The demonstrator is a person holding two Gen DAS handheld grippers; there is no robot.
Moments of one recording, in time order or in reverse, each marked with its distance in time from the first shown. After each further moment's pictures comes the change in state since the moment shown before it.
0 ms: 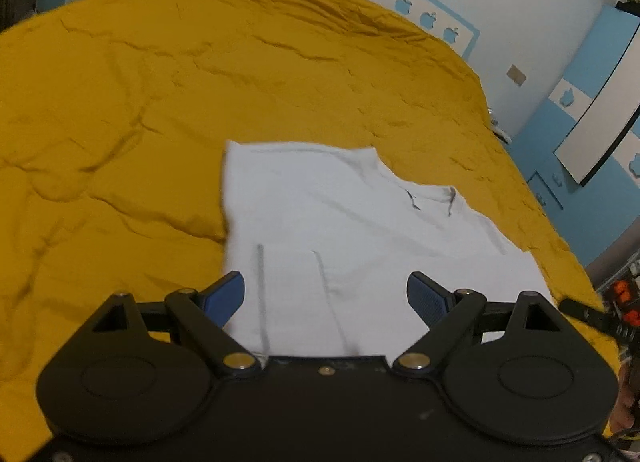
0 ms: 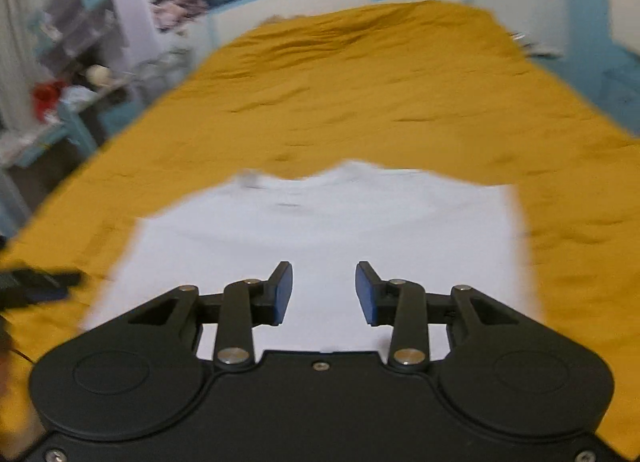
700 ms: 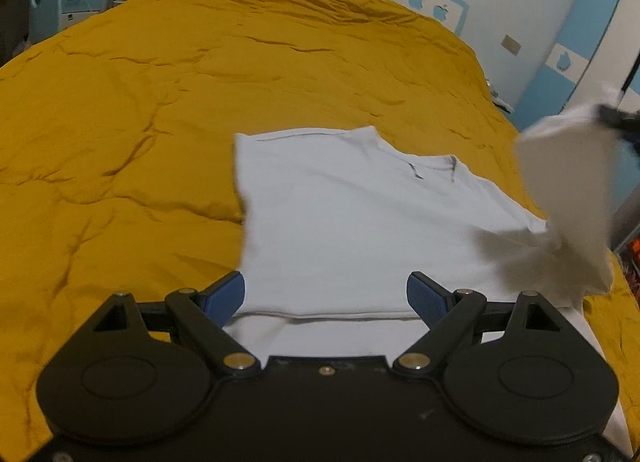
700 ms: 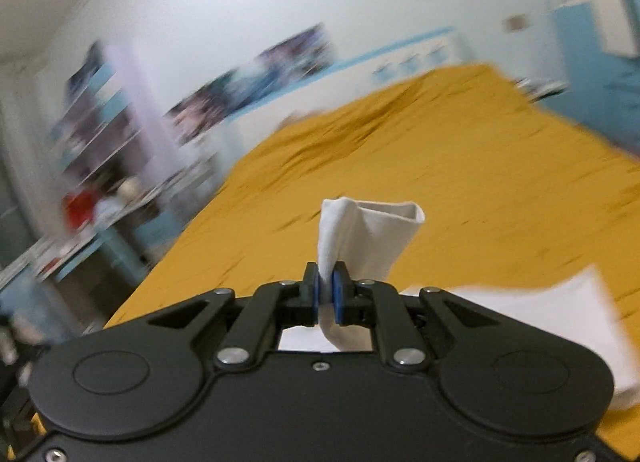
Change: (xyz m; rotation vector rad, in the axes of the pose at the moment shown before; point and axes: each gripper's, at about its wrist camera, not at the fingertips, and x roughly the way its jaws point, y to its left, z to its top) left arm -0.030 0.004 -0.019 0.109 0.010 0.056; right arm -0.020 0.052 0.075 0.161 -0.228 0.201
